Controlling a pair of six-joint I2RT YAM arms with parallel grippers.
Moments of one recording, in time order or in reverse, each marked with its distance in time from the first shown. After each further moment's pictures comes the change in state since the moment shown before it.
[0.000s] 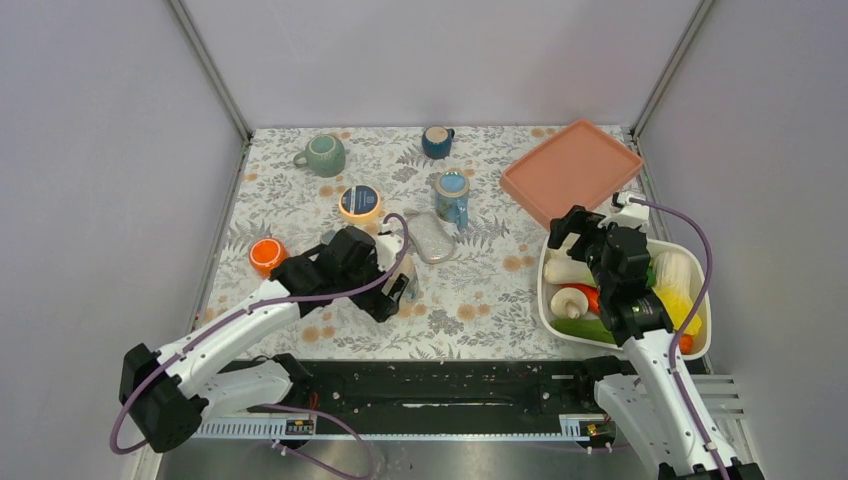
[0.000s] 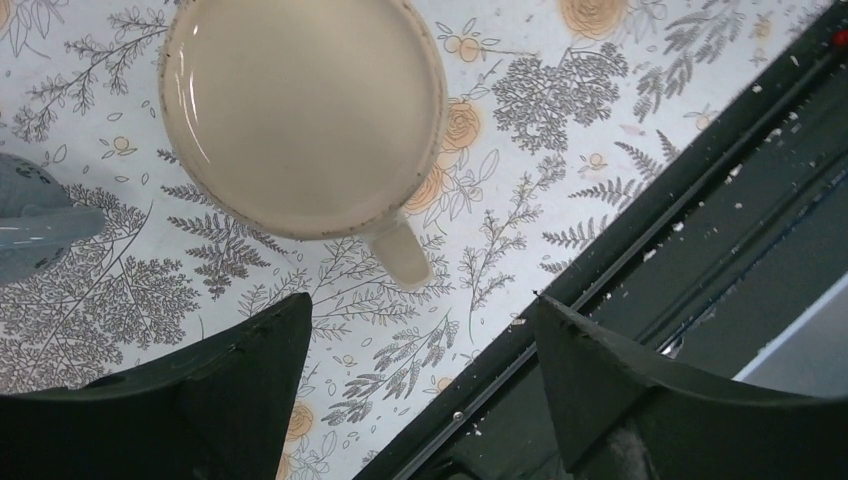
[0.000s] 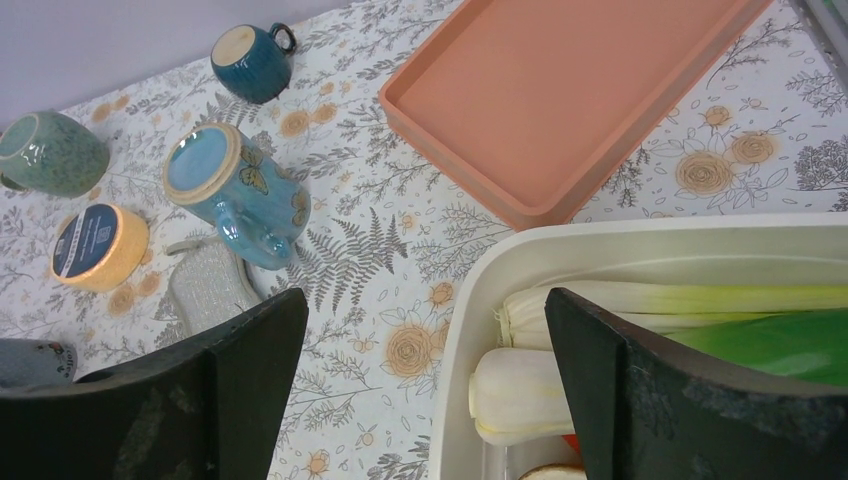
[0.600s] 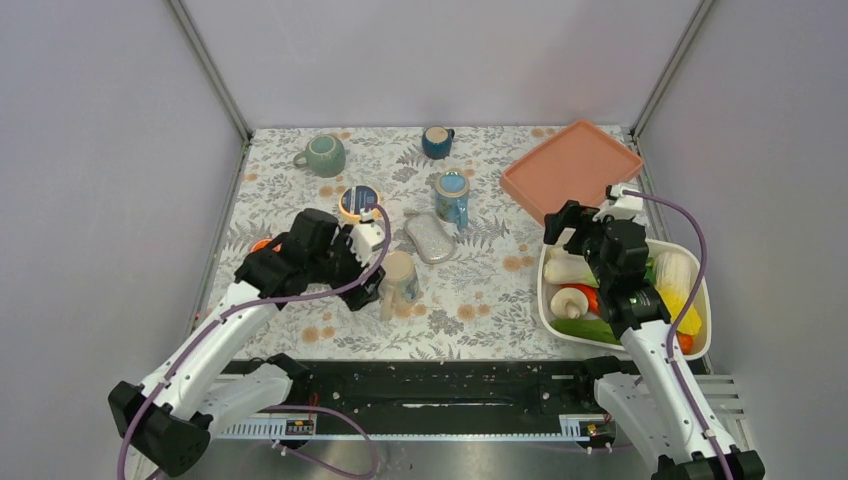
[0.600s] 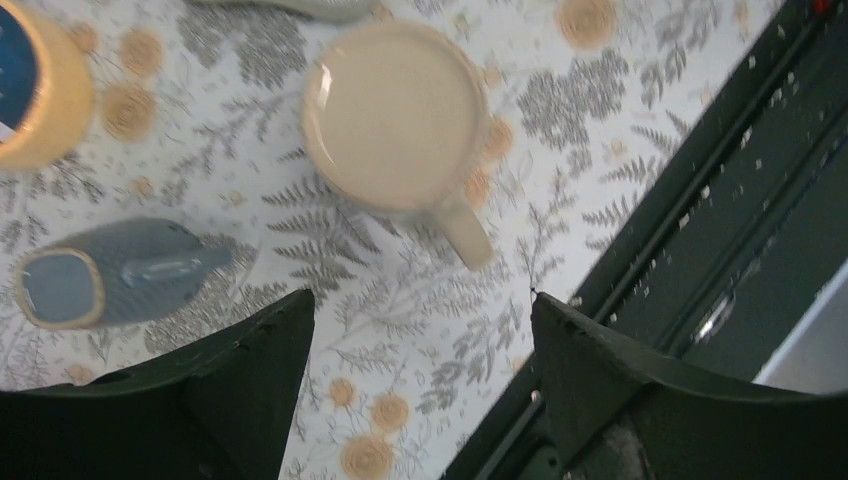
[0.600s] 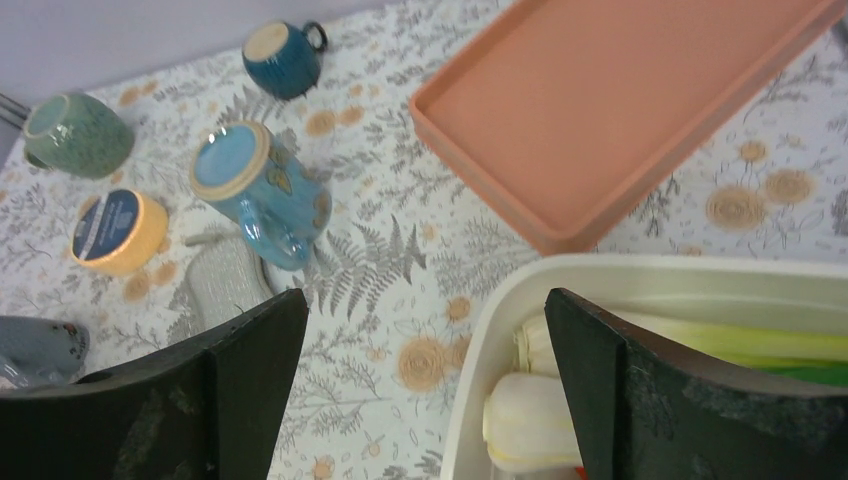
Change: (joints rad) left arm 0.225 -0.058 0.093 -0.032 0.186 0.303; right arm -0.009 0.039 0.013 0.099 -0.064 -0.047
